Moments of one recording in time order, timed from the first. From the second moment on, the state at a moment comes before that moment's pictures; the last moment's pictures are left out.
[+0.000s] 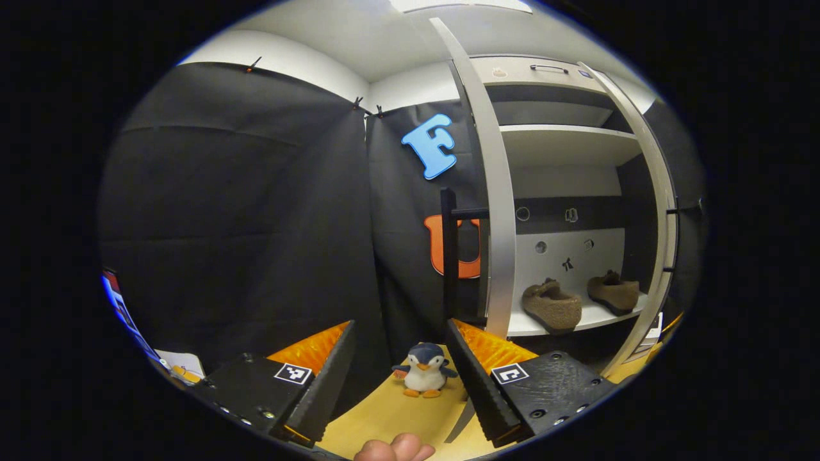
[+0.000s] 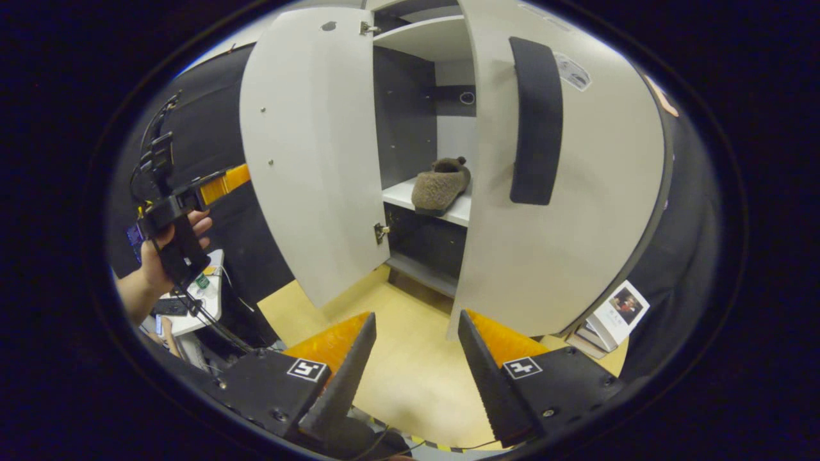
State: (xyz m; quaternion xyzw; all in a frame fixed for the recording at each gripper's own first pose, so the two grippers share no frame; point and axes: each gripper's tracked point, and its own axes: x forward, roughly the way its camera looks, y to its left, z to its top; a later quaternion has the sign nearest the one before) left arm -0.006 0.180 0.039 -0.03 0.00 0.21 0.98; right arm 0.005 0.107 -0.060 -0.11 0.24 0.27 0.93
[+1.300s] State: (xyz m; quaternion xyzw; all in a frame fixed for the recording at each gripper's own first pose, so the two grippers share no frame) left arm 0.040 -0.009 0.004 0.03 0.07 -0.05 1.00; right arm 0.026 0.059 -0.003 -0.08 0.10 0.16 0.98
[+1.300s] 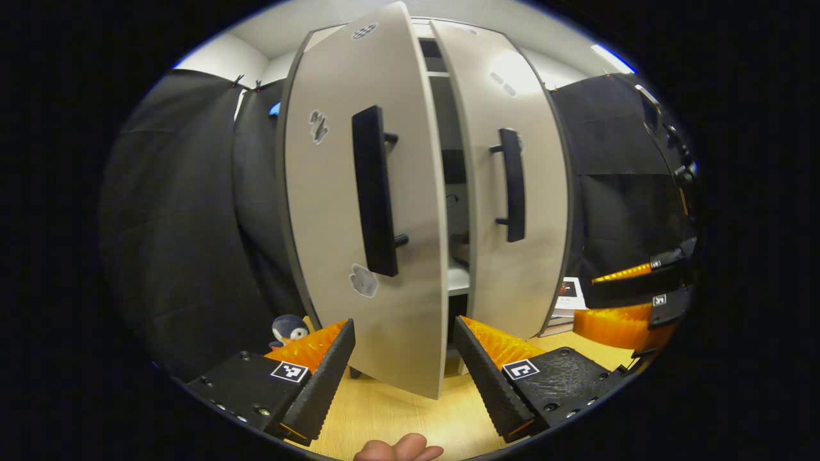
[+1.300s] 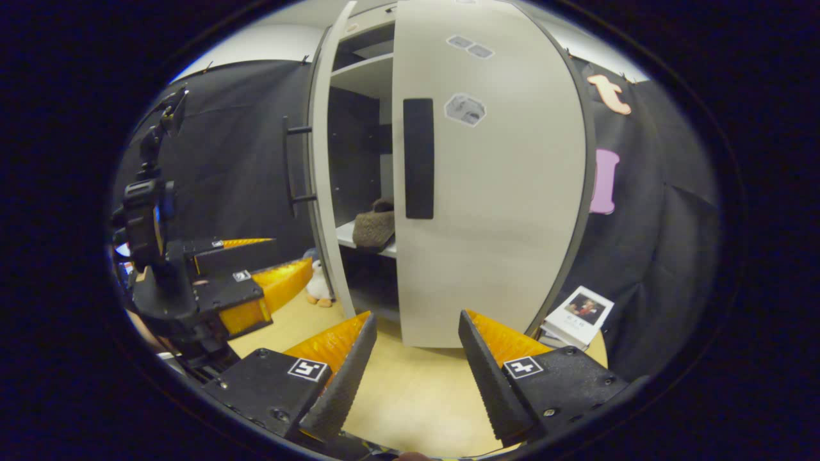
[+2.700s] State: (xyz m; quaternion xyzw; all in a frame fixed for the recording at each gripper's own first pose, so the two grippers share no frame) left arm 0.029 0.005 0.020 -0.03 0.06 -0.02 1.00; right arm 0.026 0.017 0.051 0.00 -0.02 0.06 1.00
